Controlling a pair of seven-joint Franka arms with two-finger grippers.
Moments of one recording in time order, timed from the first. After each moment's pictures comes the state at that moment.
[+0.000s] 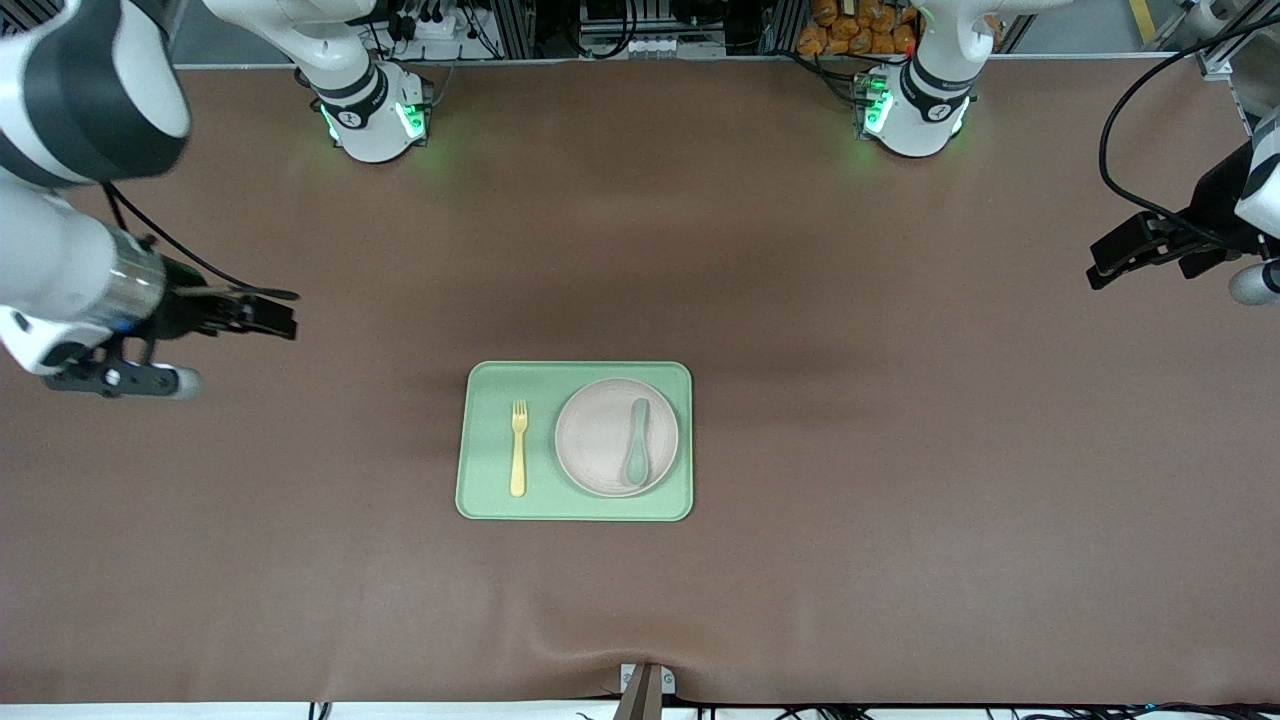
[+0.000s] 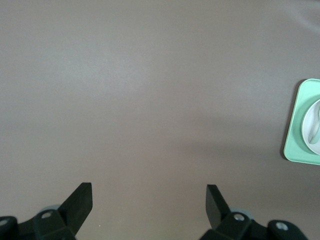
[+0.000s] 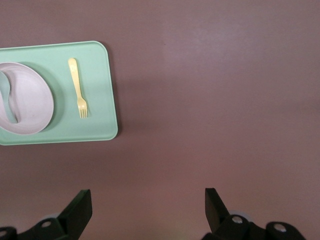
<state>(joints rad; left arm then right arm) -0.02 0.06 -0.07 -1.44 0.01 1.53 -0.20 0.04 0.22 0.08 -1.38 0.06 1.46 0.19</state>
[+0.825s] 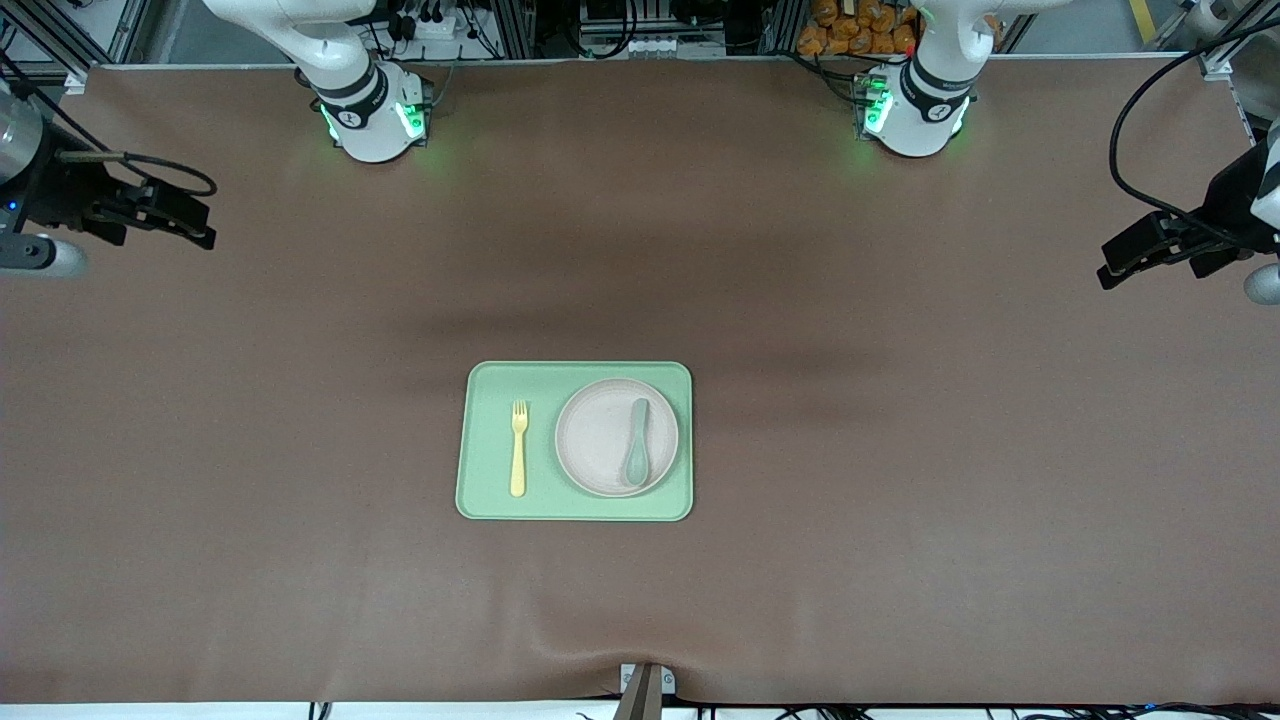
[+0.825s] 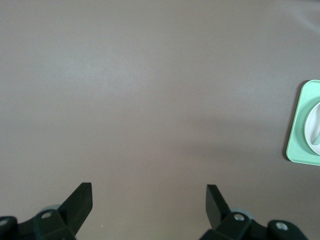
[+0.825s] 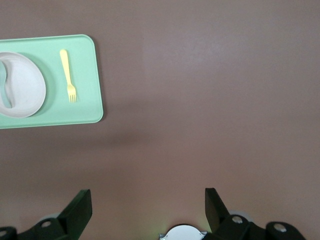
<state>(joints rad) -0.01 0.06 -0.06 -1.44 0.01 1.53 -0.19 0.04 0.07 0.04 -1.40 0.02 1.36 0.15</state>
